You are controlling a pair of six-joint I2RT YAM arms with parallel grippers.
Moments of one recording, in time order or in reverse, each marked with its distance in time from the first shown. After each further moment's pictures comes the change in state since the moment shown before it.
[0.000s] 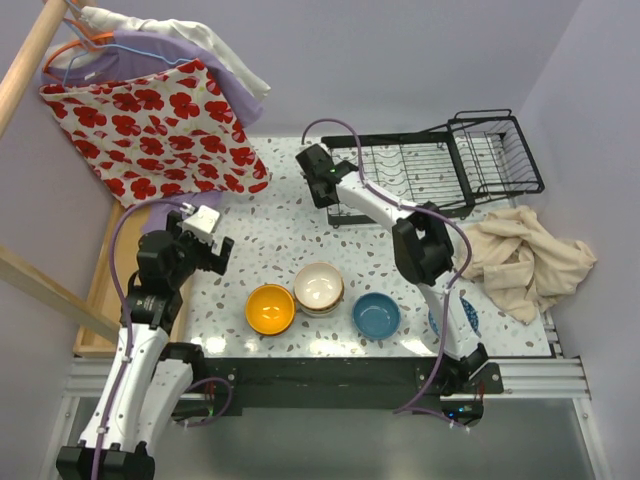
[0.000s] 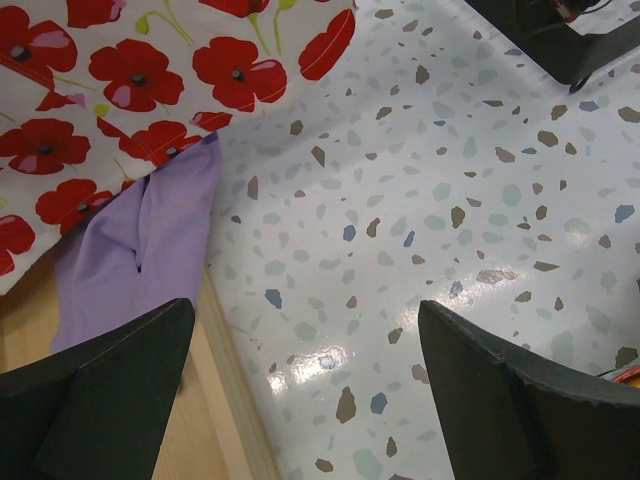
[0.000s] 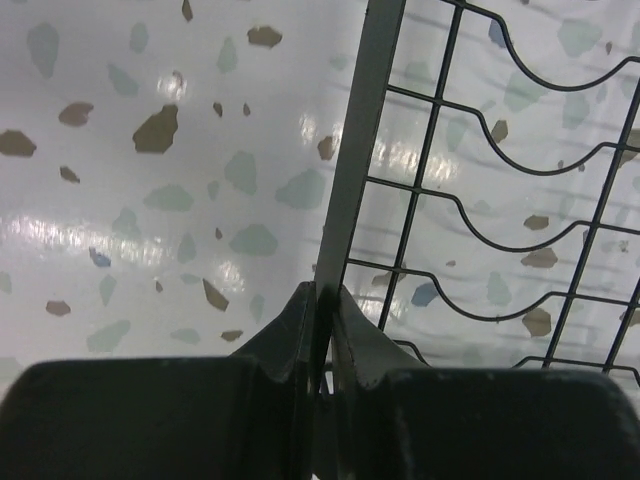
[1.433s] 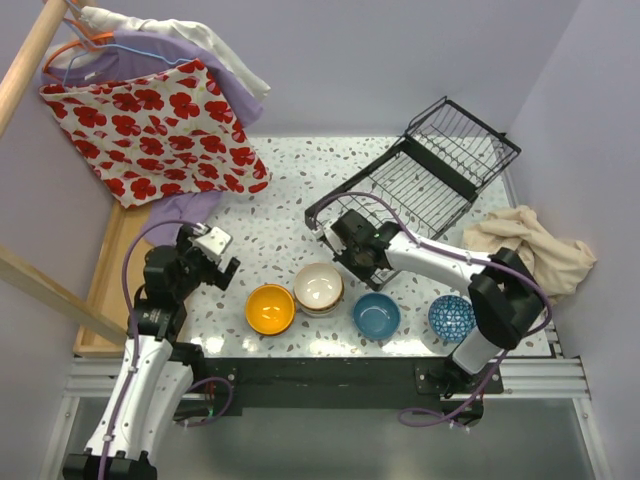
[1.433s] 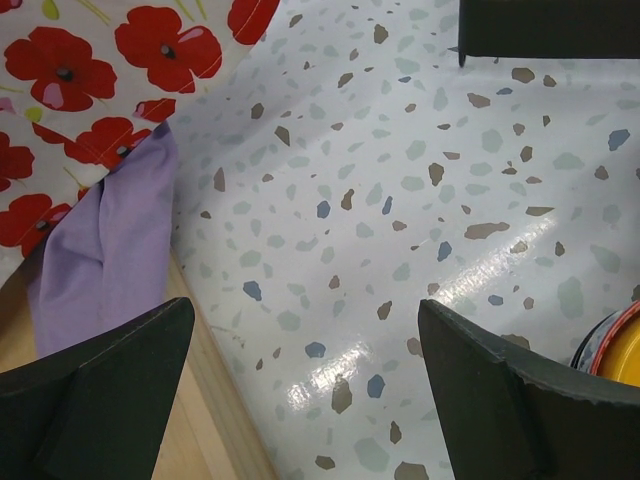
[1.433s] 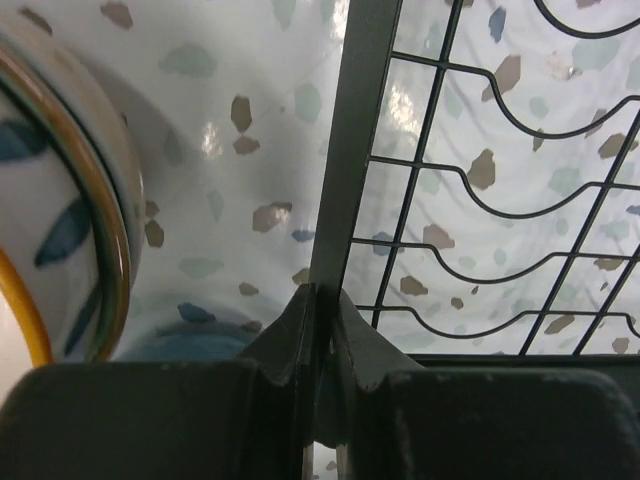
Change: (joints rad) left arm 0.000 -0.087 -0.143 0.034 0.083 0.129; right arm 0.129 -0.694 -0.939 0.047 -0.216 -0.375
